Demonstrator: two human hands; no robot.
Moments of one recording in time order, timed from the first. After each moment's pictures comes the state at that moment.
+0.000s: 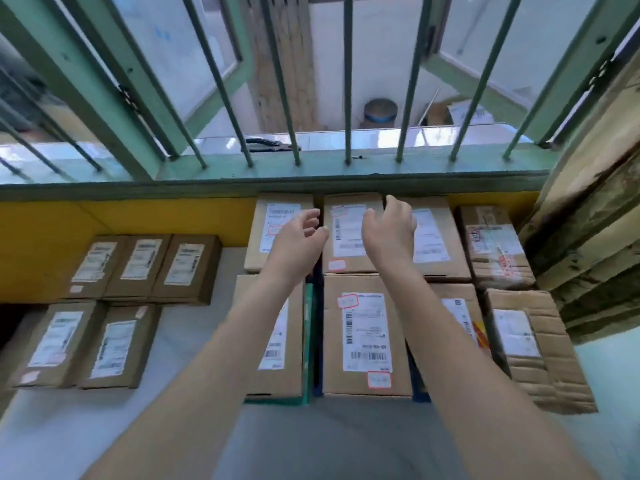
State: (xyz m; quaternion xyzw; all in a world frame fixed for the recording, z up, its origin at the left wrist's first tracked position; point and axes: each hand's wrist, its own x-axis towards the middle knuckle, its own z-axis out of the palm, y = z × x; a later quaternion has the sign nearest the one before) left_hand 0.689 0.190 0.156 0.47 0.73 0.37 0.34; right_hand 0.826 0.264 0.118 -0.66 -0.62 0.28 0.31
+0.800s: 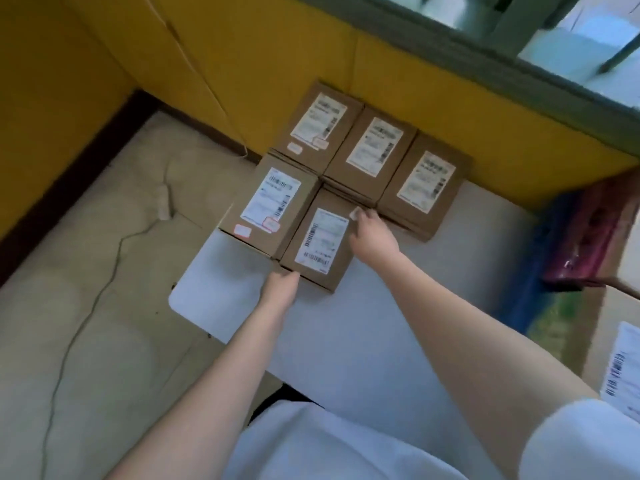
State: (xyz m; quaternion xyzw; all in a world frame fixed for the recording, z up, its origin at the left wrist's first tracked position) left_hand 0.258 -0.106 -0.063 -0.14 0.80 0.38 0.45; right_hand 0.323 0.081 -0.070 -0.40 -0.85 0.30 -0.15
